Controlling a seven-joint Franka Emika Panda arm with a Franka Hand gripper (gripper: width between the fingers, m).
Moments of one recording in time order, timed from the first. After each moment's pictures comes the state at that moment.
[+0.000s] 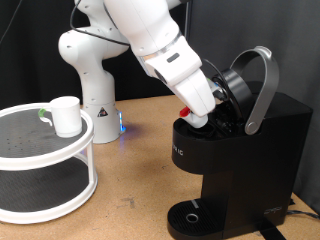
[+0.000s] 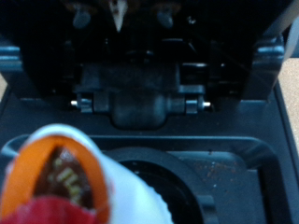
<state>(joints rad) 0.51 -0.05 -0.50 -2.16 0.59 2.02 -1.06</state>
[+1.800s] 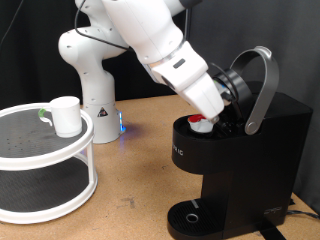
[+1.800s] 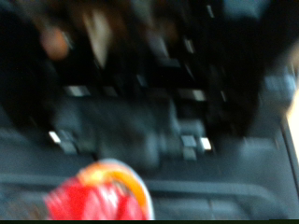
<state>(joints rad) 0.51 -0.03 -0.49 -2.17 0.68 2.02 -1.13</state>
